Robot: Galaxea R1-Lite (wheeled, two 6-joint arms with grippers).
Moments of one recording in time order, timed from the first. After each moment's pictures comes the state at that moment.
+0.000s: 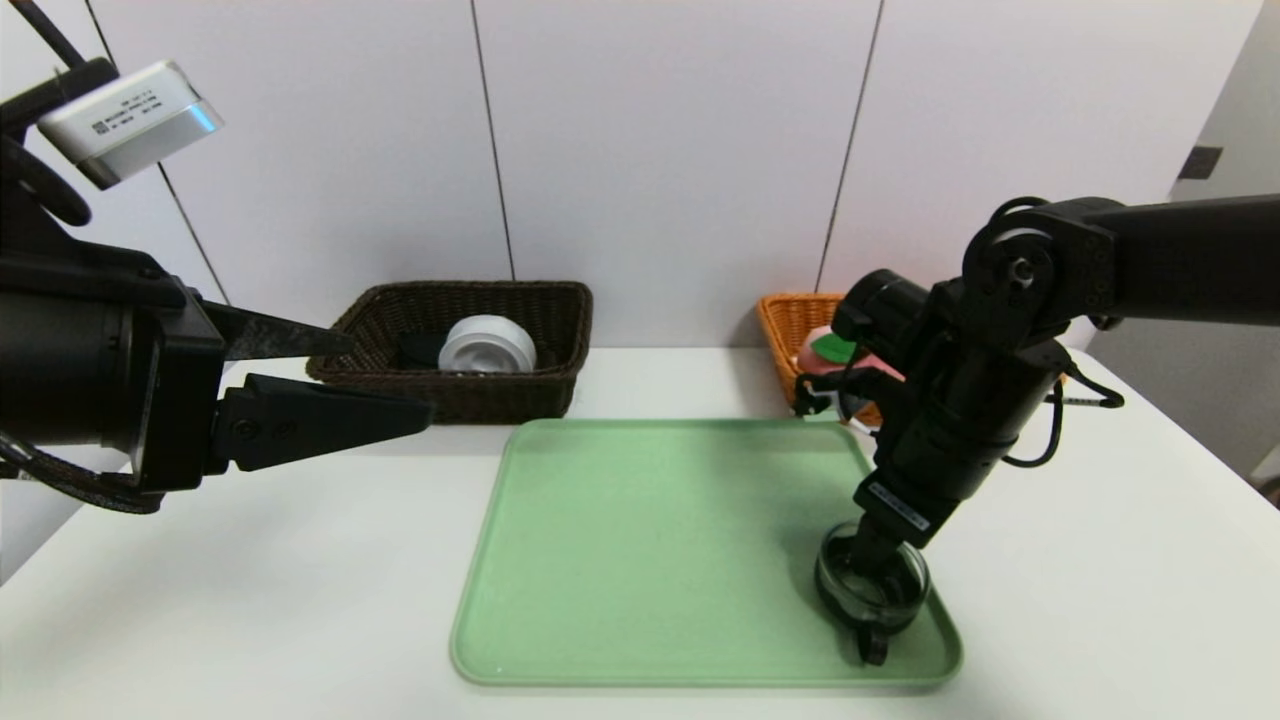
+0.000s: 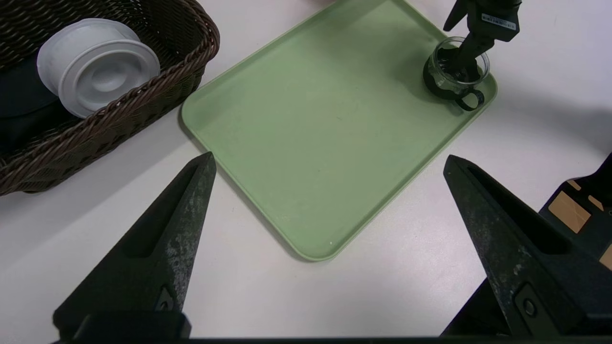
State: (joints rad) left arm -0.43 1.24 -1.25 0.46 -0.31 0.08; right arm 0.44 2.02 -1.66 1.08 0.04 -0.27
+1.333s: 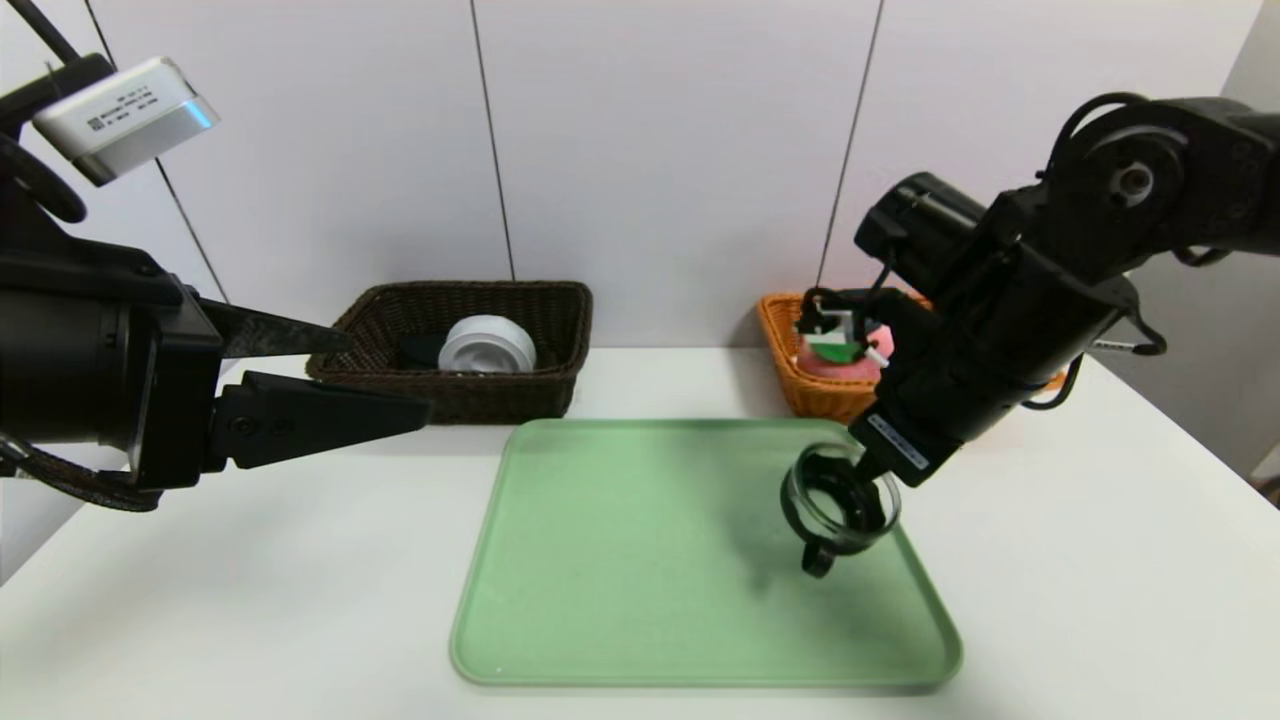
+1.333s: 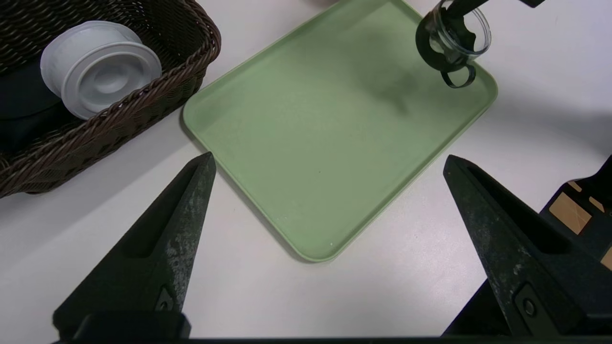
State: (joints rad) left arm -0.43 1.24 -1.25 0.46 -0.31 0.08; right arm 0.49 1.92 -1.82 1.07 0.05 -0.19
